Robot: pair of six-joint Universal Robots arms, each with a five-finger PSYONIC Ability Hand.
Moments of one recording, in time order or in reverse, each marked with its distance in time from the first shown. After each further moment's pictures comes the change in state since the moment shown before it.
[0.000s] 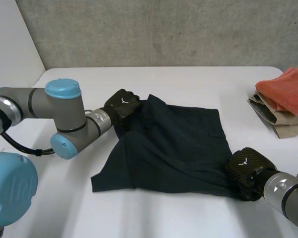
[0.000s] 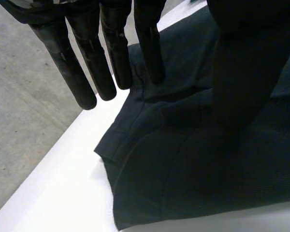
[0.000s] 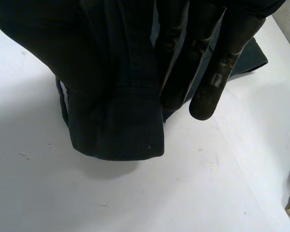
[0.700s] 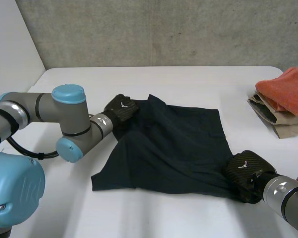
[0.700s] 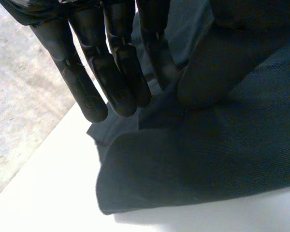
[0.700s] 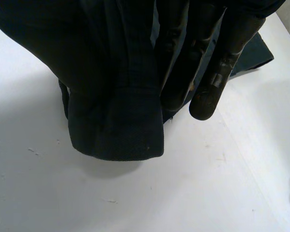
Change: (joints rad) left arm -0.012 -0.062 0.040 0.003 -0.068 0.031; right arm -0.003 0.002 0.025 -0.018 0.000 0.000; left_hand 0.522 0.597 0.593 0.601 0.559; right_hand 0.000 0.000 0.000 0.000 0.000
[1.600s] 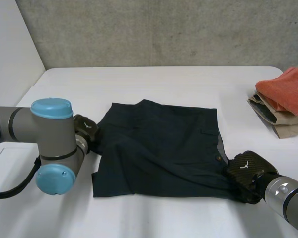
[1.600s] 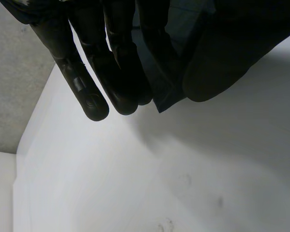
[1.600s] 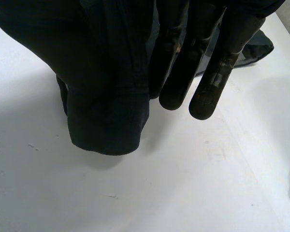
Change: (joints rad) left arm -0.011 0.357 -0.578 0.046 -0.539 0.162; right arm -0.013 -0.006 0.013 -0.007 -0.002 0.000; left_hand 0.000 0.003 0.003 0.000 0.000; right_hand 0.000 0.000 0.000 0.000 0.000
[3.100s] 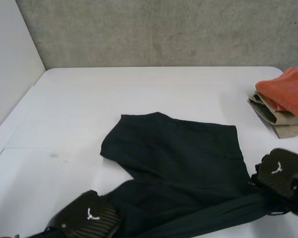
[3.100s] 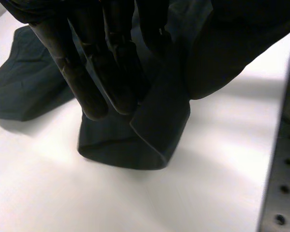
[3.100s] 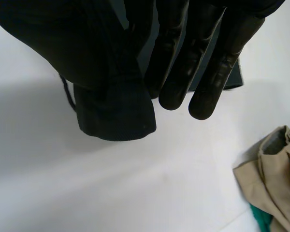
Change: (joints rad) left arm -0.249 0.819 -0.561 -0.538 0.294 -0.289; right arm -0.121 -0.326 -0.088 0.536 -0.017 -0.370; left_hand 0.028 0.005 0.002 0.000 0.000; right_hand 0.000 0.000 0.000 0.000 0.001
